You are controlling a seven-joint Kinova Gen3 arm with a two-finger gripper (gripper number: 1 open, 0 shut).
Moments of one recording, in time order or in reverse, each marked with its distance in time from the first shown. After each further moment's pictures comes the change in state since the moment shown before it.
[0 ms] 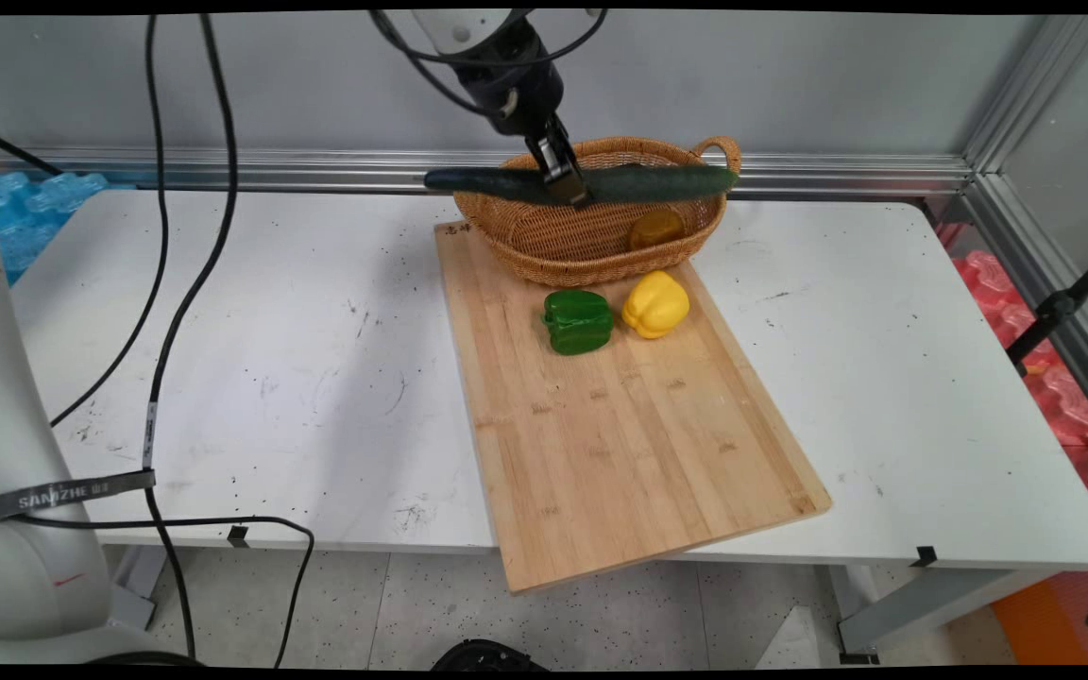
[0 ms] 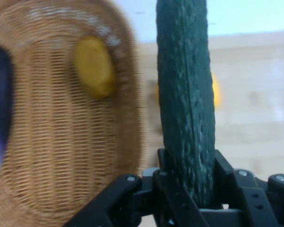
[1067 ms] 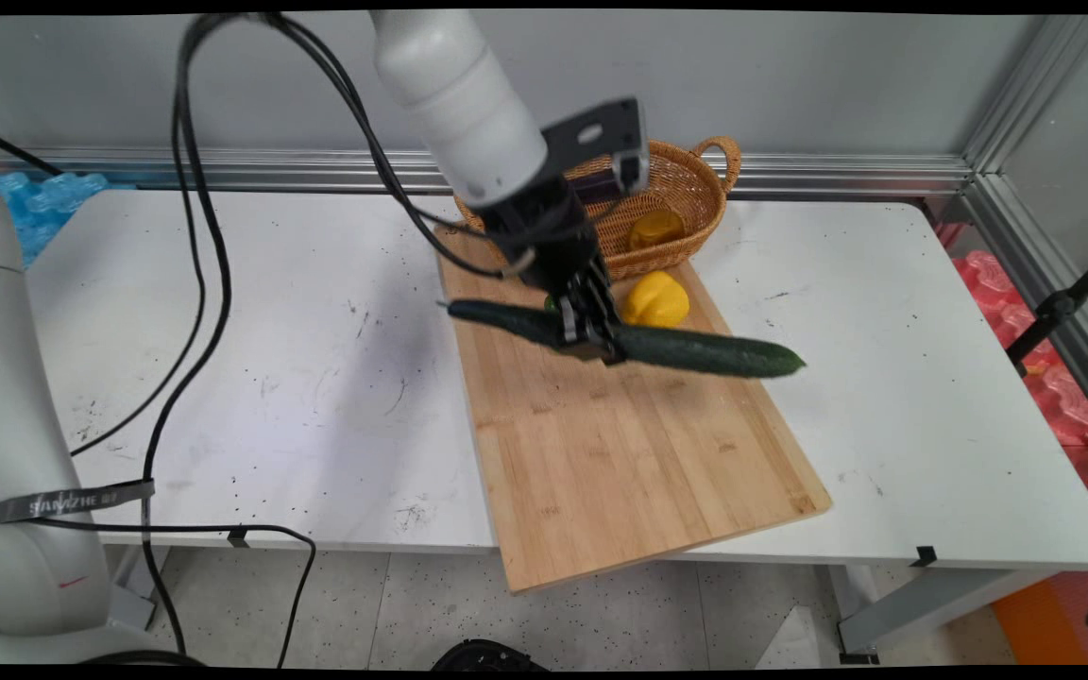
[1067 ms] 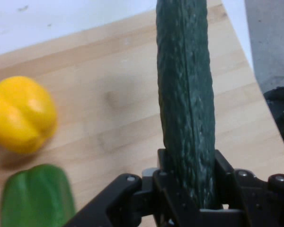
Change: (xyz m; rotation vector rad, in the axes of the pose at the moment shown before) arm -0.019 0.107 0.051 -0.210 0.010 0.196
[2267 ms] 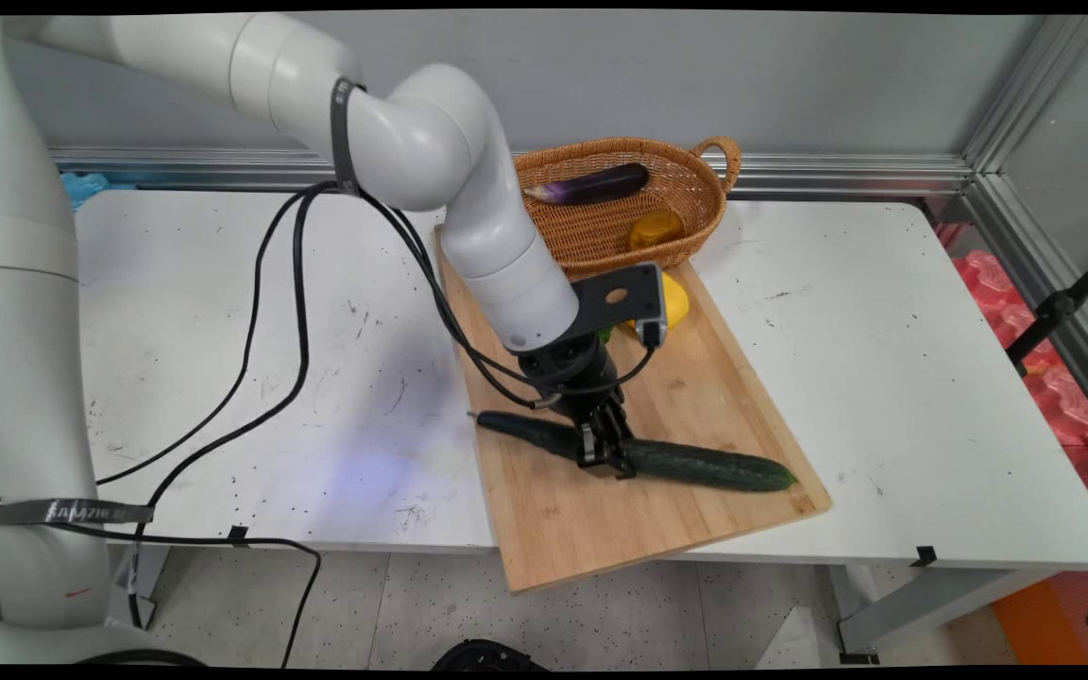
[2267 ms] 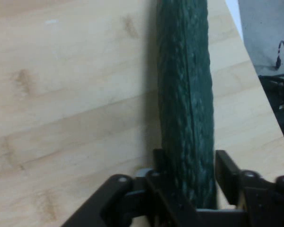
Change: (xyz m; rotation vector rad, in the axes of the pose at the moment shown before) arm -0.028 0.024 0.120 -0.092 -0.029 -0.035
